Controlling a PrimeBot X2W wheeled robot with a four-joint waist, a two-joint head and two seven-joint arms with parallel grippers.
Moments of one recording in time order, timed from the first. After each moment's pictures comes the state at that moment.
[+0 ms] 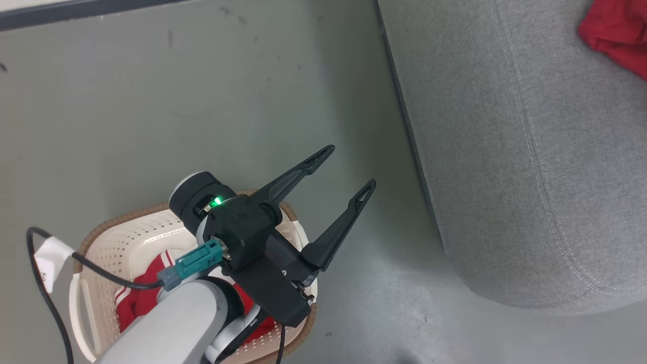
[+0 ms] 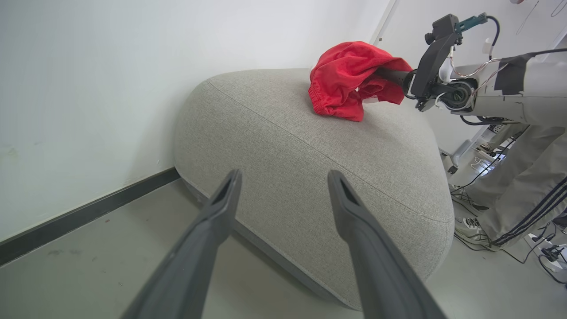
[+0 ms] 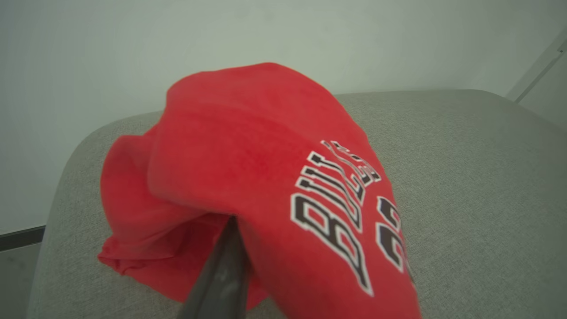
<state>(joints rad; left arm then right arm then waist) -0.64 0.32 -0.70 -0.09 -0.55 -0.09 0.00 -1.03 -0.58 0.26 0.89 0.61 0.10 -0.20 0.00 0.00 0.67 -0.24</state>
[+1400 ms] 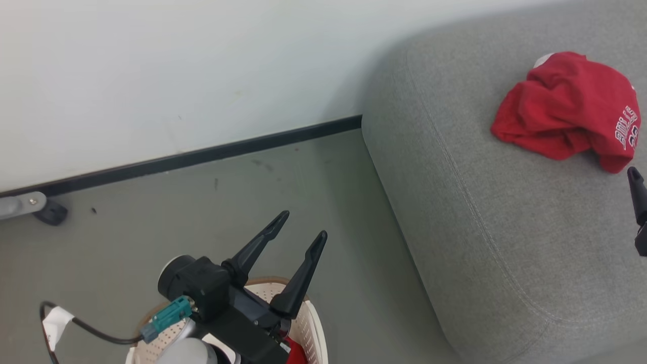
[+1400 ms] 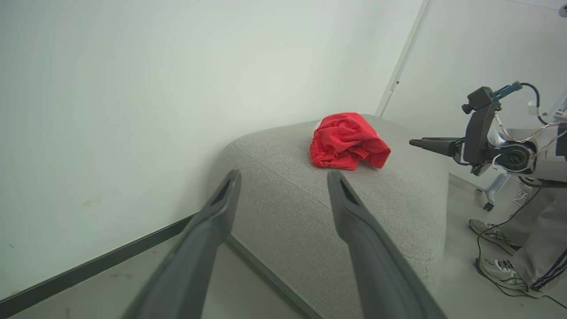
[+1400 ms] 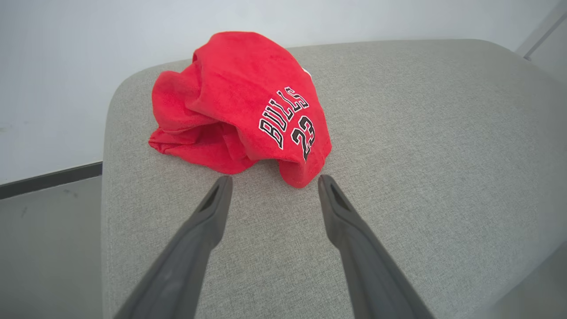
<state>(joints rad) -0.41 0.29 -0.65 0.06 -0.63 -0.07 -0.19 -0.78 -0.56 0.38 0.94 0.60 0.12 -0.02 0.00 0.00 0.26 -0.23</state>
